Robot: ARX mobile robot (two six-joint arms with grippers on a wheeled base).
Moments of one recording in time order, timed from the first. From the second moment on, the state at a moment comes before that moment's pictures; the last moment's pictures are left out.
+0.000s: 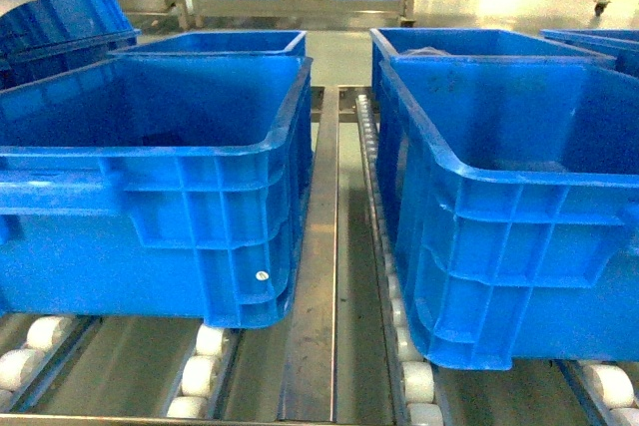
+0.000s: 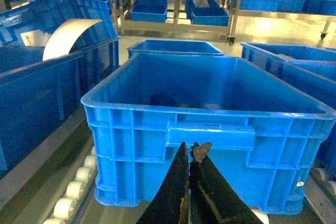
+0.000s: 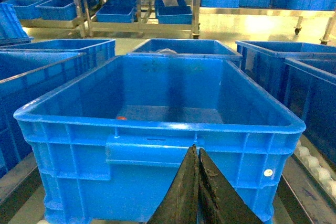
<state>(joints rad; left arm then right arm) 0.00 0.24 0.01 0.24 0.00 -0.02 0.00 0.21 0.01 0.21 0.00 0.01</state>
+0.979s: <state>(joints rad) 0.00 0.01 0.02 0.00 0.00 -0.01 0.00 0.00 0.01 0.00 0.00 0.00</state>
